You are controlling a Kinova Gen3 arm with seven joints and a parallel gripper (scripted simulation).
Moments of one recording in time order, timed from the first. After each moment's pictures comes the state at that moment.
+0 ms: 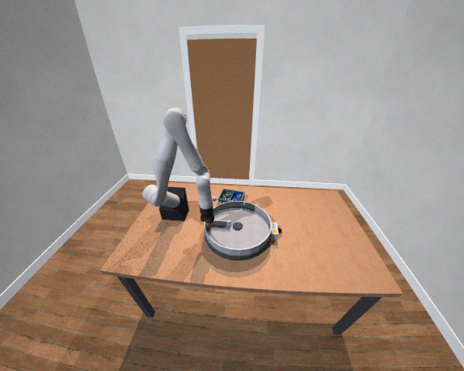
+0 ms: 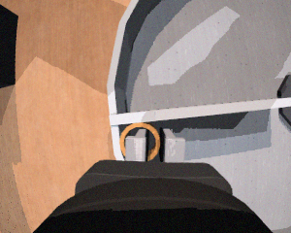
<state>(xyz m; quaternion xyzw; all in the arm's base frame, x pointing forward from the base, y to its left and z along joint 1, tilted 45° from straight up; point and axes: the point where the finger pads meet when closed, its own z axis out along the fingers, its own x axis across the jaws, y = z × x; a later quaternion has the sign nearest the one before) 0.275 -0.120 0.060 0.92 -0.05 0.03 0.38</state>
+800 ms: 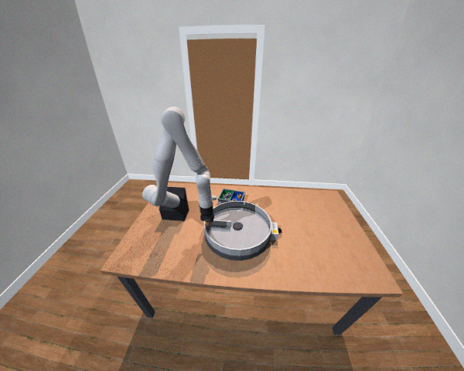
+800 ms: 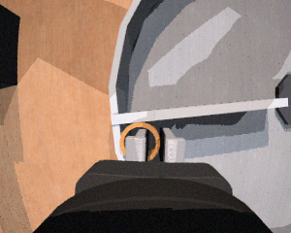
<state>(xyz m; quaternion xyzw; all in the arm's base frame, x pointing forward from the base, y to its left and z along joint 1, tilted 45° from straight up) 0.275 -0.116 0.064 0.92 -0.05 0.03 0.38</state>
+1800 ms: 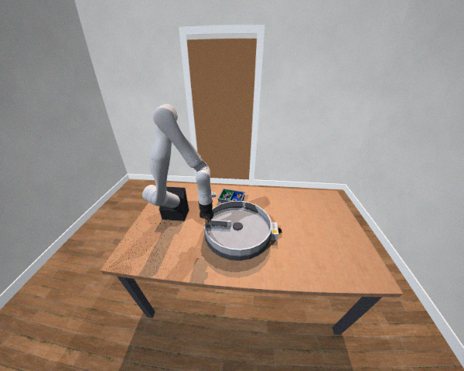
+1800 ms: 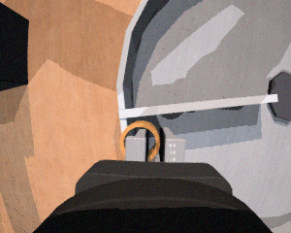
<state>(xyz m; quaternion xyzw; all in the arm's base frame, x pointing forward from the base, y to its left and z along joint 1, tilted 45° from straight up) 0.272 -0.101 0.084 0.92 -0.06 0.03 0.38</state>
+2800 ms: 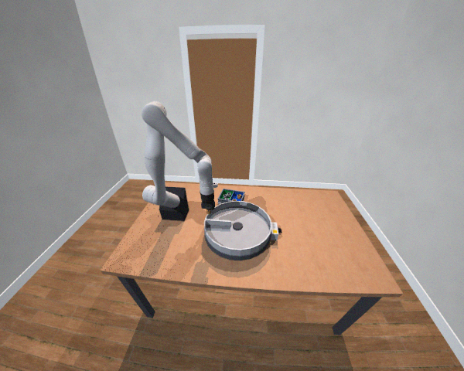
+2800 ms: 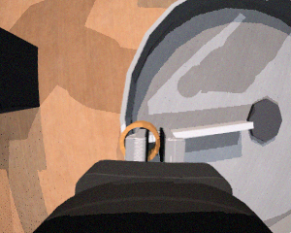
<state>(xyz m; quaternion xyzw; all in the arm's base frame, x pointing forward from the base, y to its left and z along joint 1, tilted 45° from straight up) 0.279 -0.045 0.096 0.93 -0.06 0.03 0.37</state>
